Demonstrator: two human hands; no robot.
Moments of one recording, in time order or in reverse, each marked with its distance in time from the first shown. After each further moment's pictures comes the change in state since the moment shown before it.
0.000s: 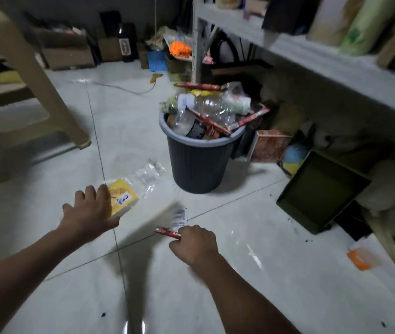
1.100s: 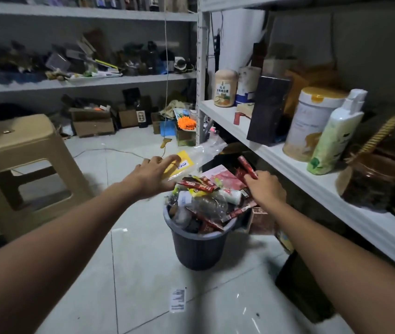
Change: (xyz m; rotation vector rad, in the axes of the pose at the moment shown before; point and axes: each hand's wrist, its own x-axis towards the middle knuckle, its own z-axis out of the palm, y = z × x) left_hand 0.127 0.120 -0.290 -0.169 0.134 0.379; right_hand 0.068 0.035 -0.370 0.185 0.571 0.243
